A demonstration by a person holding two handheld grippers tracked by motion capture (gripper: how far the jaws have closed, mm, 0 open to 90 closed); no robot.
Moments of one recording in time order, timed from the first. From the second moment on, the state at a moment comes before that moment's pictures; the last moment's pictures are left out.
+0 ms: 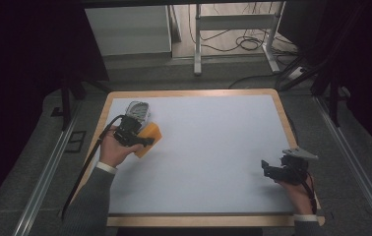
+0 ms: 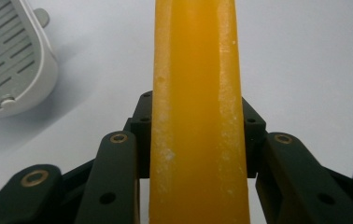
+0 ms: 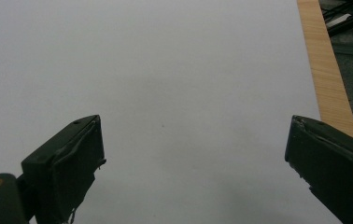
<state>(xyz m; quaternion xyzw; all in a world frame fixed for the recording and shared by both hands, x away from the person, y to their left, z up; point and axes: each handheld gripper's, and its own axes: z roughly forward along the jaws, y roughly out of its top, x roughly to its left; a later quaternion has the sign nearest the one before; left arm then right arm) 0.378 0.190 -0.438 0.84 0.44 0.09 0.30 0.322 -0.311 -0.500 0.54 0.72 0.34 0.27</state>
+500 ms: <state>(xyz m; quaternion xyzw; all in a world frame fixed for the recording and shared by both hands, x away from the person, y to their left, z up) 0.393 0.196 -0.435 0.83 0.45 0.10 0.30 0.322 -0.312 -0.500 0.54 0.72 0.34 0.27</state>
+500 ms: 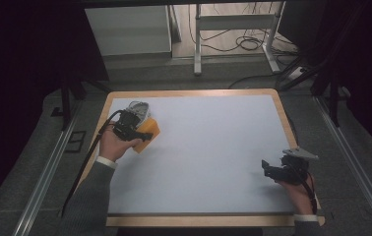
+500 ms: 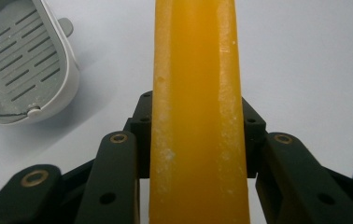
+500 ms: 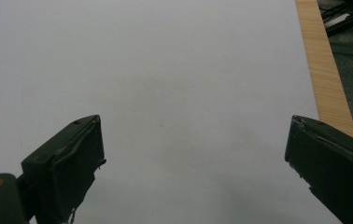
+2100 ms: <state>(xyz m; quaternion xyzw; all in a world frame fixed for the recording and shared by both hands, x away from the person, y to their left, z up) 0.441 0.215 -0.424 0.81 0.50 0.10 0.30 0.323 -0.315 -0.501 0.54 0.72 0.34 0.27</state>
